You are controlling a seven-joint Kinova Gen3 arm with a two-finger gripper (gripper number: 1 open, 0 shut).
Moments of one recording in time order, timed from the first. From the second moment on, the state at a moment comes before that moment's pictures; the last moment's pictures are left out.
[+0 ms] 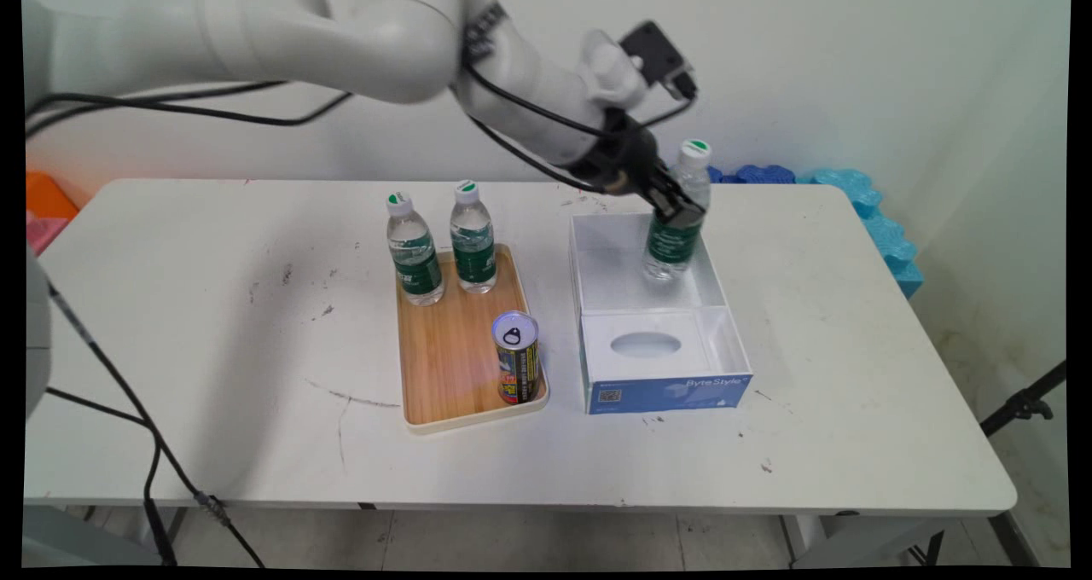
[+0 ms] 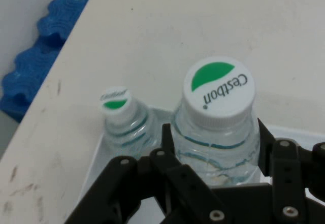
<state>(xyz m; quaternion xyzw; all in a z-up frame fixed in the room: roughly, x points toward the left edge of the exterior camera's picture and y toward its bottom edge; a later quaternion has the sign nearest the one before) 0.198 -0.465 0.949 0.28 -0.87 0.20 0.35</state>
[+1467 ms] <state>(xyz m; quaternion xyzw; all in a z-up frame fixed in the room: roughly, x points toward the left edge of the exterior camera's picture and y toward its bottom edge) 0.392 -0.374 0.910 0.28 -0.90 0.17 0.30</state>
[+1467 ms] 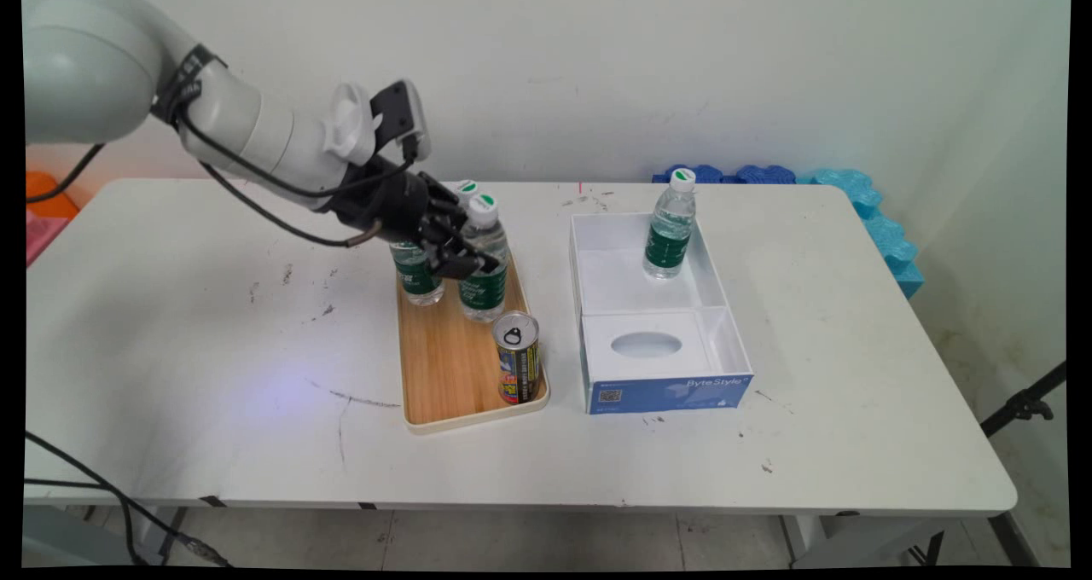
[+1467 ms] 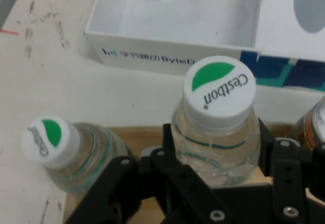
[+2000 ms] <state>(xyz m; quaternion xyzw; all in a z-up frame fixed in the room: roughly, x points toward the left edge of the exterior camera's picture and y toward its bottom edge) 0.403 -0.368 0.869 0.28 -0.90 0.16 0.30</state>
